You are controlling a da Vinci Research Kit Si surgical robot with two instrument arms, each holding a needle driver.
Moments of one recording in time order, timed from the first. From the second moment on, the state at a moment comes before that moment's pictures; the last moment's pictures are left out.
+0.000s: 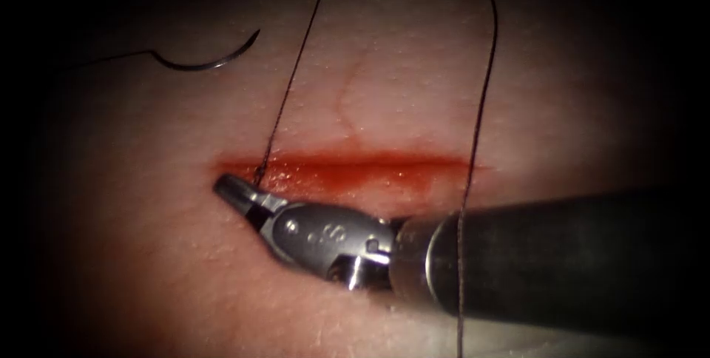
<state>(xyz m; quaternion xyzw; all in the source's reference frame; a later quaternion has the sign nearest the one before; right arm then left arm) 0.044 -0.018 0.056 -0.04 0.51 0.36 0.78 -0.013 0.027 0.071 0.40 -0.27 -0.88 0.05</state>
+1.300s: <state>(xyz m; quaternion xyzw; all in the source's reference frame) 0.043 -0.016 0.056 -0.06 0.53 0.42 0.73 -0.011 0.020 0.065 0.47 -0.17 -0.87 0.06</state>
